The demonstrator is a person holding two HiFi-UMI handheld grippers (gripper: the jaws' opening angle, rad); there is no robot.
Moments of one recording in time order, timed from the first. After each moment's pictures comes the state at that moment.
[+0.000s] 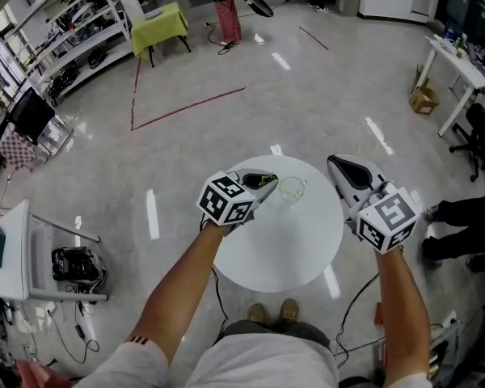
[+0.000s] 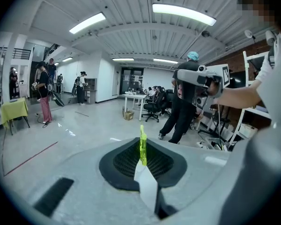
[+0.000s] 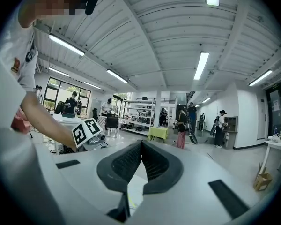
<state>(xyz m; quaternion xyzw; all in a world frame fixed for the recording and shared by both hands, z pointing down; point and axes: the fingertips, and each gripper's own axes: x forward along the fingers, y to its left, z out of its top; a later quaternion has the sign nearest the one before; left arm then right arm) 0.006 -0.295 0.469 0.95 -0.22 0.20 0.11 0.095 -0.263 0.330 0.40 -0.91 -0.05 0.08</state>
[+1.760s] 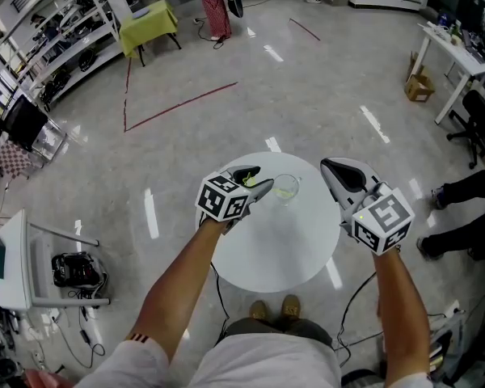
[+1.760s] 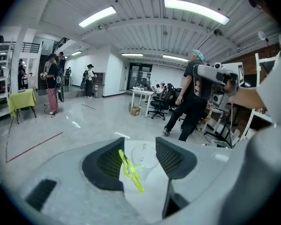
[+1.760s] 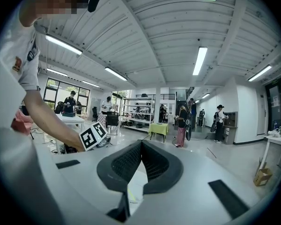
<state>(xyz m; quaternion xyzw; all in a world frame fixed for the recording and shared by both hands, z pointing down) 0.006 -0.328 0.516 0.93 -0.26 0.21 0.15 0.108 -0.270 0.356 0.40 -0.91 -0.02 0.09</state>
